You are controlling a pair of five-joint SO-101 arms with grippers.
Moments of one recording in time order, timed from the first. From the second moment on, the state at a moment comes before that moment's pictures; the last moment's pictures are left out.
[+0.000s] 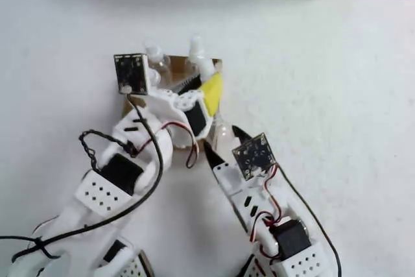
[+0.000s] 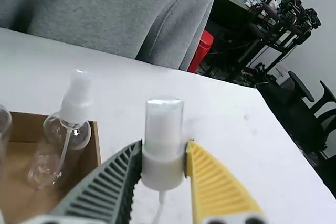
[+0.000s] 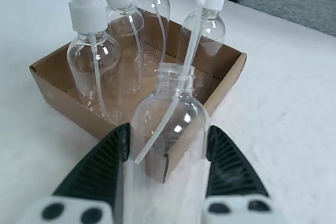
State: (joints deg) left arm 26.8 -47.2 53.5 19.3 33.5; right arm -29.7 -102.8 91.0 41.8 7.1
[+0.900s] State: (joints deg) left arm 30.7 -47.3 59.4 18.9 24.7; right arm -26.9 -102.8 91.1 41.8 7.3
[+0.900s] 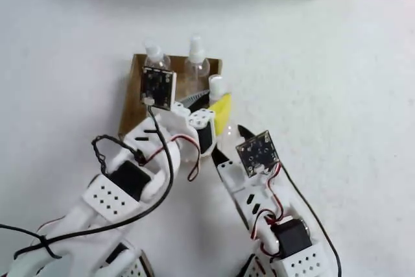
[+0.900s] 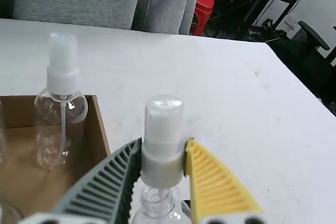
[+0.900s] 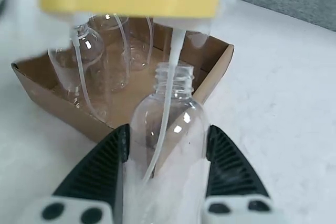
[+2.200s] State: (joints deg) left arm 31.0 -47.3 61.2 15.1 24.7; right arm -25.1 -102.8 91.1 42.6 7.3
